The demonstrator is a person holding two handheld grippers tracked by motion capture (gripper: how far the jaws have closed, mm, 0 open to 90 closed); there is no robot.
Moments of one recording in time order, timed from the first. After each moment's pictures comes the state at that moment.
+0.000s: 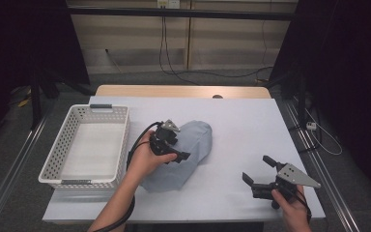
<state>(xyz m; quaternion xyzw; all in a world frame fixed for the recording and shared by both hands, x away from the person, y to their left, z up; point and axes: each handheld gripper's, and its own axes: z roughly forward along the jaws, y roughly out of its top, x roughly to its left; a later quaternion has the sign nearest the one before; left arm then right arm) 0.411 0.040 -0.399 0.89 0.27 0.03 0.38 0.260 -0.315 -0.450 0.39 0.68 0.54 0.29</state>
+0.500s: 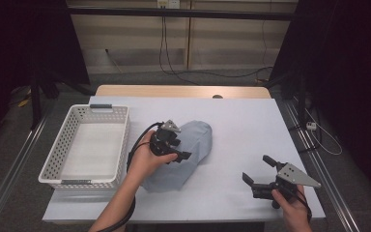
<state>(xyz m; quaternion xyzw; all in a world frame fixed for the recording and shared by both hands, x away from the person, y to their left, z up) 0.406 0.035 -0.396 0.89 0.25 0.02 0.39 0.260 -0.316 -0.448 0.39 0.68 0.54 0.29</state>
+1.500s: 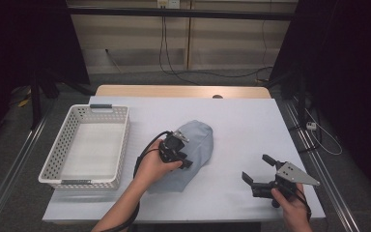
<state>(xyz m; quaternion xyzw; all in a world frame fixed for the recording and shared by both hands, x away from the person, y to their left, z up) 0.400 0.016 -0.424 0.92 0.24 -0.01 0.31 0.263 -0.316 -0.448 0.39 0.69 0.54 0.29</state>
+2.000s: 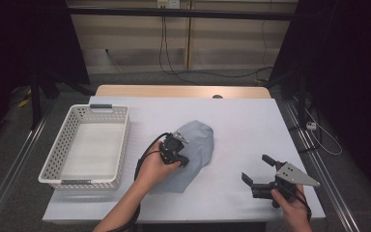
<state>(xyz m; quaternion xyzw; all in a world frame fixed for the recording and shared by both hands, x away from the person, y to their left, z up) 0.399 0.018 -0.430 0.91 0.27 0.00 0.31 0.262 -0.314 -0.447 0.38 0.69 0.54 0.29</state>
